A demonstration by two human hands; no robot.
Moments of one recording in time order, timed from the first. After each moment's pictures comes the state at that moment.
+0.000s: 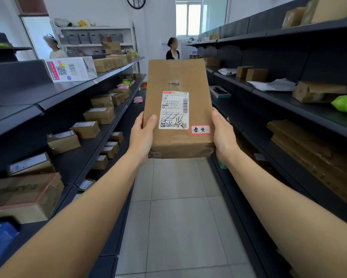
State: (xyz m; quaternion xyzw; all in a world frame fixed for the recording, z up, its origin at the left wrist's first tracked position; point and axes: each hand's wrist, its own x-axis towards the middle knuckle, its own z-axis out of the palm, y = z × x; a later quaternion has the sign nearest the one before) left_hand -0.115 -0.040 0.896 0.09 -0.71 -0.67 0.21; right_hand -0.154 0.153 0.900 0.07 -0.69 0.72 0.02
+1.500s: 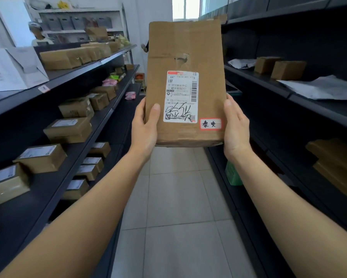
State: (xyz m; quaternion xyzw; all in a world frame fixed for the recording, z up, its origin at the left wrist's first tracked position) left_hand -0.477 -0.098 0.888 0.03 -0.71 -0.64 0.29; right_hand -0.508 0.093 0.890 0.08 -0.64 0.76 0.13
